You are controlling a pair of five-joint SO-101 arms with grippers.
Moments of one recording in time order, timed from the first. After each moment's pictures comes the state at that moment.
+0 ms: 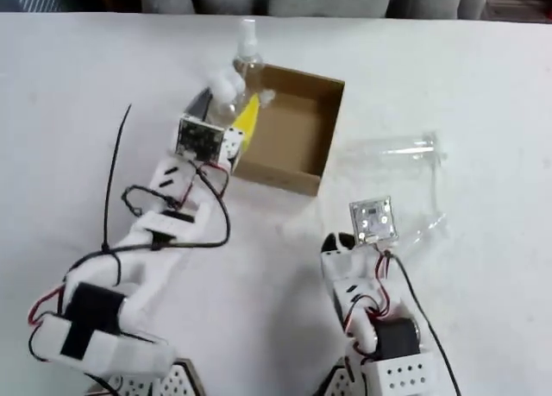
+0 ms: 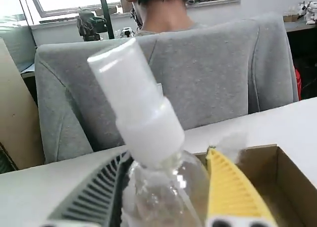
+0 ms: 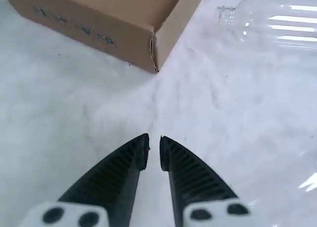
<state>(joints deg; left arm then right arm) 9.8 -2.1 59.8 -46.5 -5.0 -13.6 -102.6 96.4 56.4 3.5</state>
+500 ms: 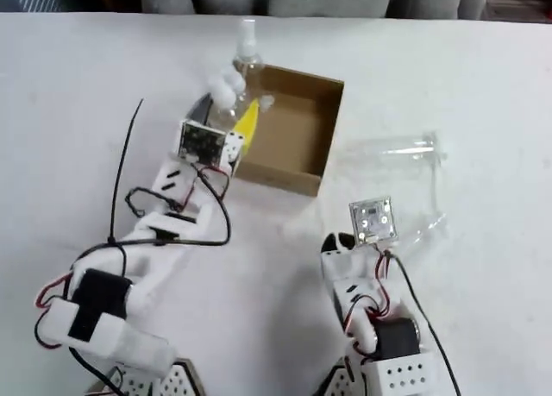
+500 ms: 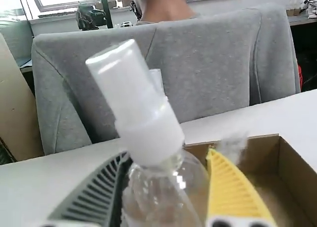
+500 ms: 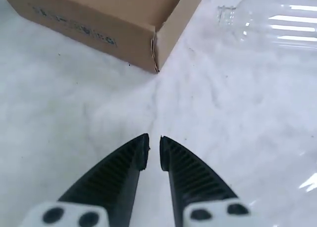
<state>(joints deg) 9.6 2.8 59.6 -50.1 -5.1 -13.6 -102.6 96.4 56.4 3.5</state>
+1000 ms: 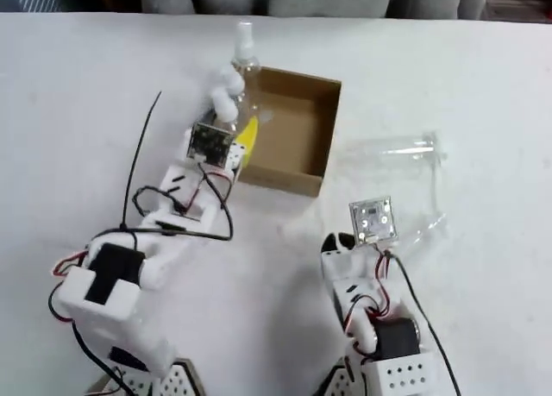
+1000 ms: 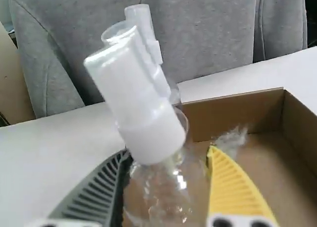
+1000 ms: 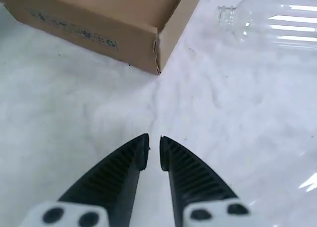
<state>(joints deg) 9.2 12.8 56.7 -50.2 -5.1 -13.6 -102.6 96.4 56.4 3.5</state>
